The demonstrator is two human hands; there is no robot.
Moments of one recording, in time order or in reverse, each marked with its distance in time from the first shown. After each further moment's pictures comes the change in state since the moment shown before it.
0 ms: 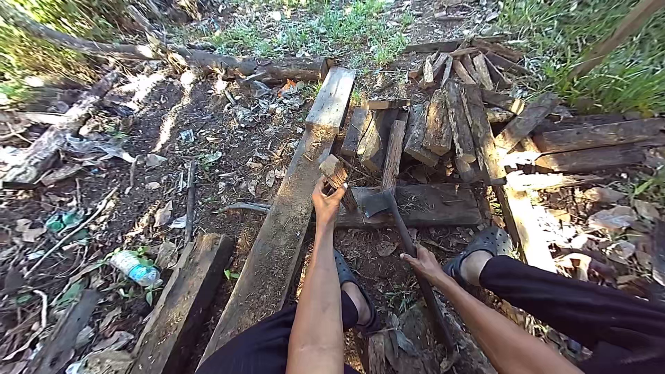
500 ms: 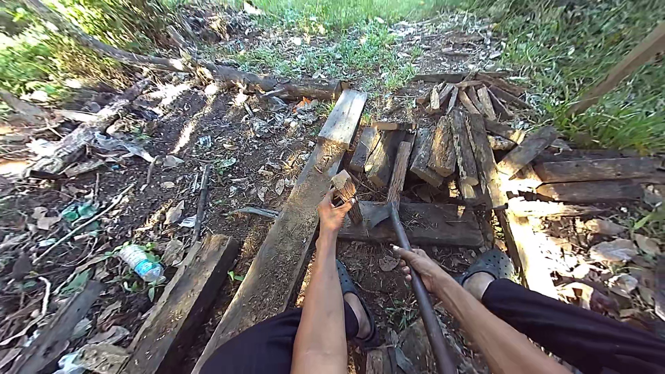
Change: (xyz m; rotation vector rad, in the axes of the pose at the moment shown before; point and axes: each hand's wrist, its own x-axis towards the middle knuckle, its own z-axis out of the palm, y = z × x) left_hand 0.012 0.000 -0.008 0.141 -0.021 -0.139; right_hand -0.038 -0.104 -0.034 0.990 -0.276 0.306
